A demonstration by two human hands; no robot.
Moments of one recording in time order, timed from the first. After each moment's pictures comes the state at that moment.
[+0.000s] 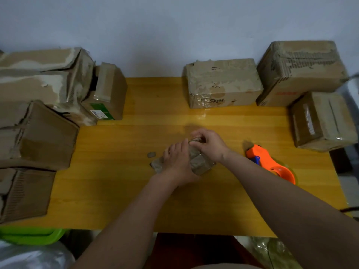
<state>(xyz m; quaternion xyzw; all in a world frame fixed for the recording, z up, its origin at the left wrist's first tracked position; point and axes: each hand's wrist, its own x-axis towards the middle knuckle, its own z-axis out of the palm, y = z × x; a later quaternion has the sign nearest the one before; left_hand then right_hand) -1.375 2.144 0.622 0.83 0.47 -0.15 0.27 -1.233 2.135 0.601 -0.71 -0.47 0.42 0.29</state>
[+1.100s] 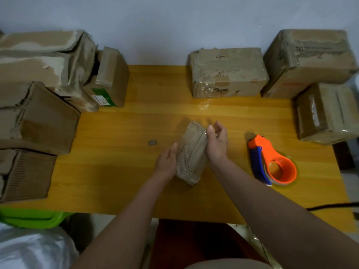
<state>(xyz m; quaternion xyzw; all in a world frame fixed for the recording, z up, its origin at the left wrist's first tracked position) -1.410 2.116 0.607 0.54 0.63 0.12 0.55 -1.272 2.105 0.589 -0.74 -0.13 0.38 0.54</state>
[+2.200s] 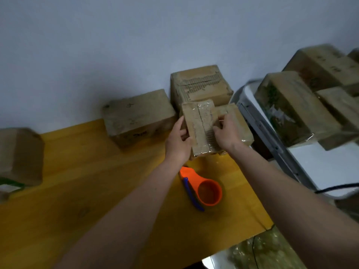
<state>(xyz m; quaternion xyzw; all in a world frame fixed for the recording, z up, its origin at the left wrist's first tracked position) -1.136 2.125 0.667 0.68 0.41 0.17 0.58 -1.020 2.044 0.691 -0.88 -0.19 0.23 0.38</state>
